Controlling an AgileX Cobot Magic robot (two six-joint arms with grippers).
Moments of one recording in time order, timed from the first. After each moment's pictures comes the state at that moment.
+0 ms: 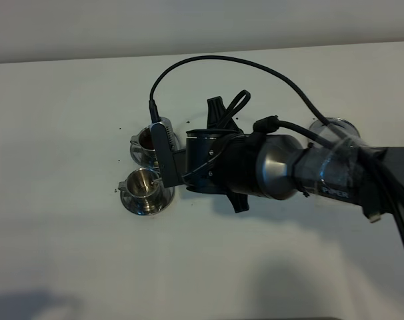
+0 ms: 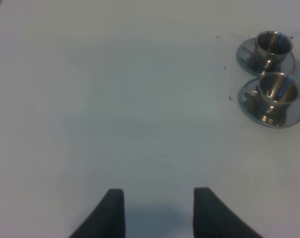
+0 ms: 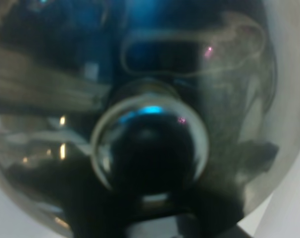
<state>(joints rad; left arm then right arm) 0.03 0.01 -0.51 0.00 1.06 -0.06 0.94 2.09 -1.44 -0.83 0.82 -0.25</state>
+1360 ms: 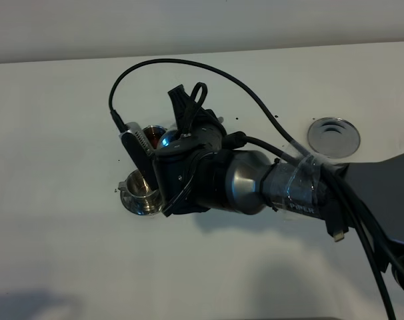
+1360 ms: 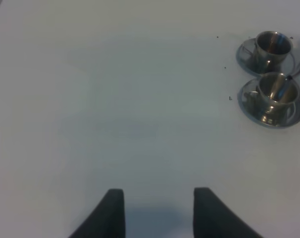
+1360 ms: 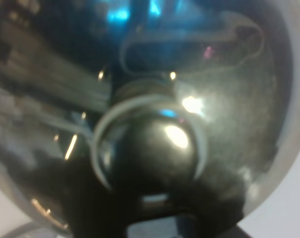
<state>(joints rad) 0.03 0.01 -0.51 0.00 1.06 -0.06 1.01 2.16 -1.52 -1.13 0.89 -0.28</state>
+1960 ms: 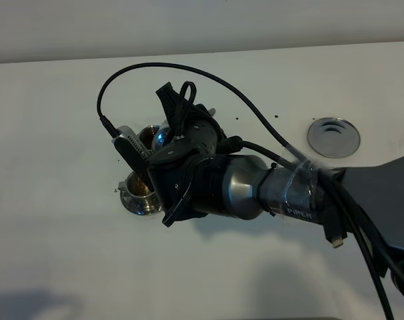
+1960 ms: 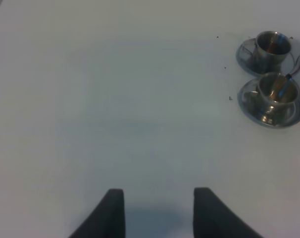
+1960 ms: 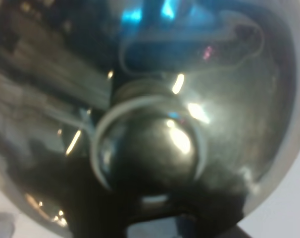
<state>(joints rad) 0.03 0.01 -0.51 0.00 1.06 -0.06 1.03 2.16 -1.52 -1.23 0.89 -0.30</state>
